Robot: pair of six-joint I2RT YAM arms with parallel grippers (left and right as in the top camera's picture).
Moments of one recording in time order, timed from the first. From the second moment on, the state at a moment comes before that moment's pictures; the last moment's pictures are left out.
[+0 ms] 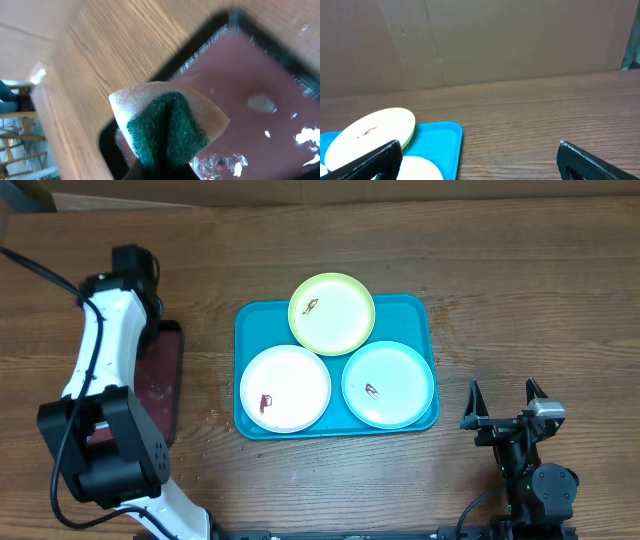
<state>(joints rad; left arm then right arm) 0.21 1.88 1.53 -1.09 -0.69 -0.53 0.02 0.01 0.02 -0.04 -0.04 0.12</state>
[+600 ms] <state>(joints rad) 0.21 1.97 1.54 -1.09 -0.62 -0.55 0.02 0.01 0.02 -0.04 -0.04 0.12</state>
